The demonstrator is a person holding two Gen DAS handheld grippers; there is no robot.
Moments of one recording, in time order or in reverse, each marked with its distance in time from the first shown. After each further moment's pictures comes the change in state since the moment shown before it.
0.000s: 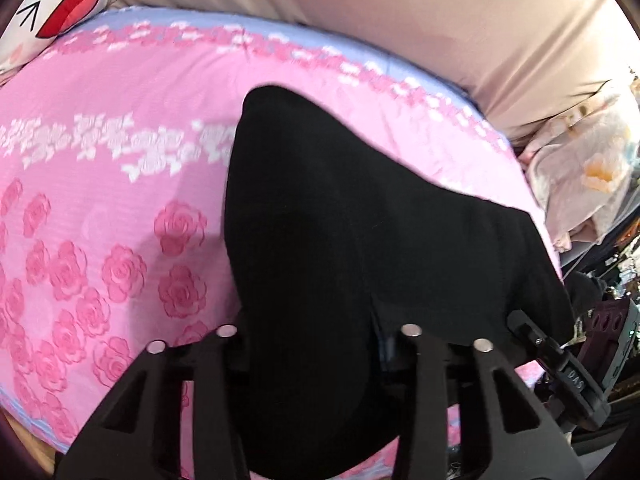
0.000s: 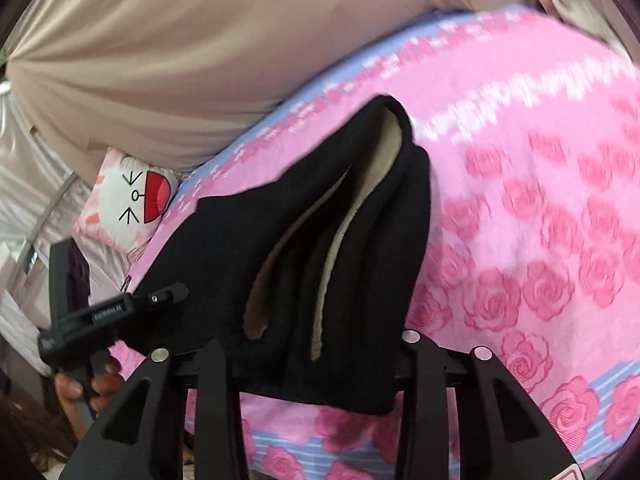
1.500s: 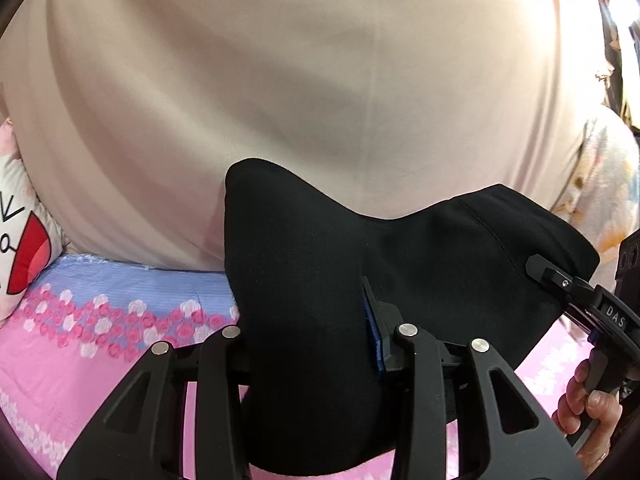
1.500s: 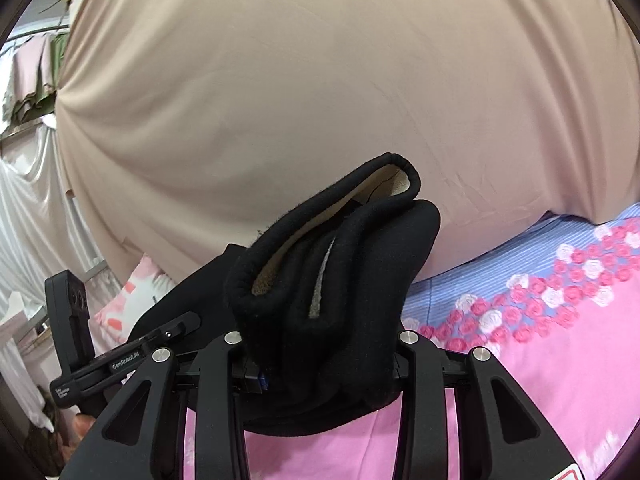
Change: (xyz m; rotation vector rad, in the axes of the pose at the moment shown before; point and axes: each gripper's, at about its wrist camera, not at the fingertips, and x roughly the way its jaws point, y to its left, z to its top) left arm -0.003 -0.083 0.246 0.308 -0.481 0.080; right arm 0.075 0.032 0.283 -0.155 -0.375 0.182
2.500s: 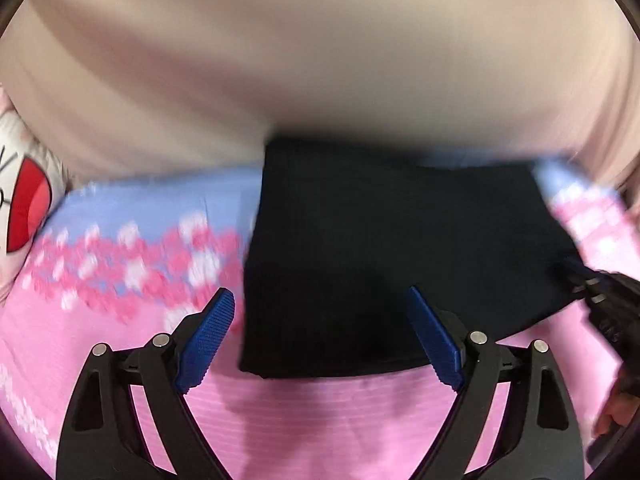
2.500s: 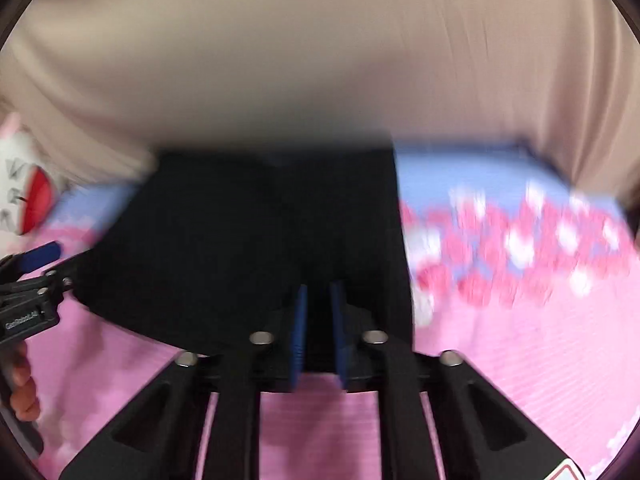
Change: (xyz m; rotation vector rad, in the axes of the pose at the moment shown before) left arm 0.161 0.007 -0.080 0.028 0.359 0.274; right arm 0.124 -0.087 -0.080 -0.146 0.380 -0.411
